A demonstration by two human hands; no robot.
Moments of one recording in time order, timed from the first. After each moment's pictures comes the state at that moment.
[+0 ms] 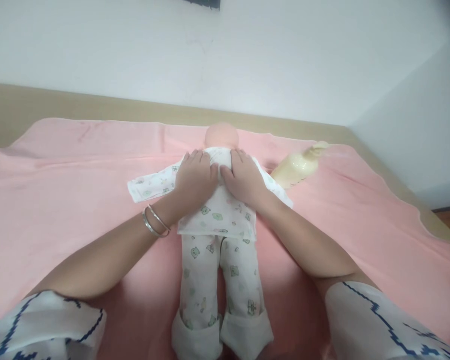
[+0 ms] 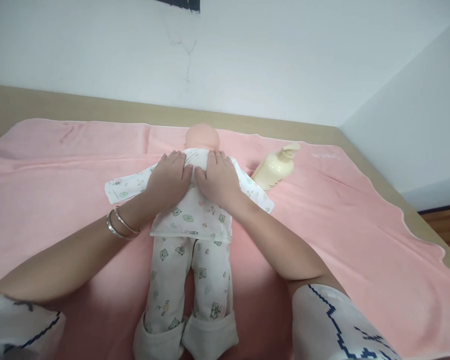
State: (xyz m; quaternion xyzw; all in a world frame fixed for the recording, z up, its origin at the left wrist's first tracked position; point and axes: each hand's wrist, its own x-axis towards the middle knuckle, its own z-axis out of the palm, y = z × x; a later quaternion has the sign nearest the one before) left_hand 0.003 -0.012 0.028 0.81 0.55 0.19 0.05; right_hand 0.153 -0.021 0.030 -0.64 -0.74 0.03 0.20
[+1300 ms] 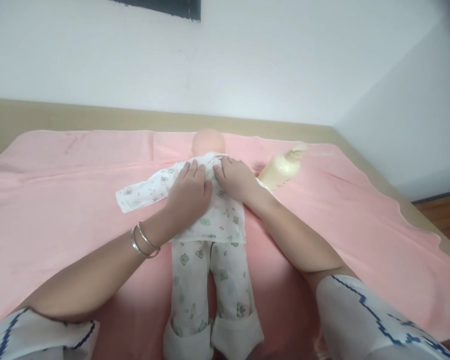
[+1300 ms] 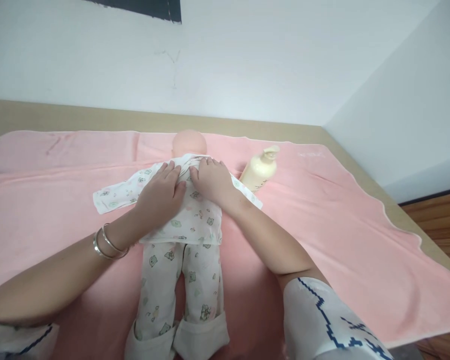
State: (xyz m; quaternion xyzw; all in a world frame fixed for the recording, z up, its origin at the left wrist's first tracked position) left_hand 0.007 -0.038 0.038 0.83 0.52 0.20 0.07; right_hand 0.165 -0.014 0.046 -0.64 -0.76 0.01 0.07
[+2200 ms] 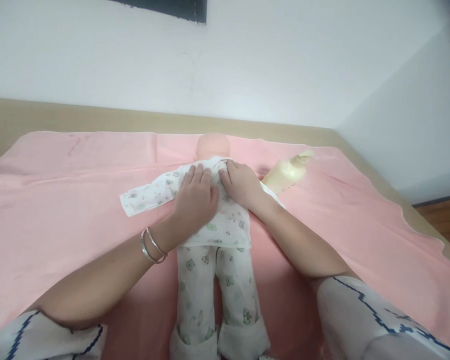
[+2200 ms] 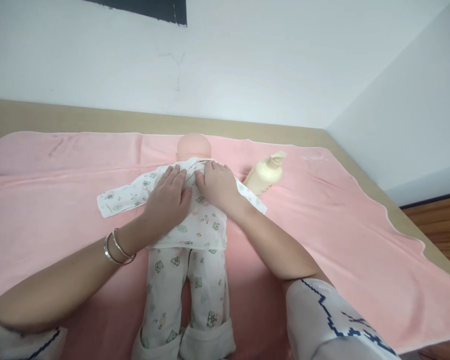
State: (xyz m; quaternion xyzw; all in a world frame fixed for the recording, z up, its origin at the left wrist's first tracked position) left_hand 0.008 -0.040 0.028 0.81 0.52 0.24 0.08; right_hand 0.164 -0.014 0.046 -0.65 -0.75 0.02 0.08
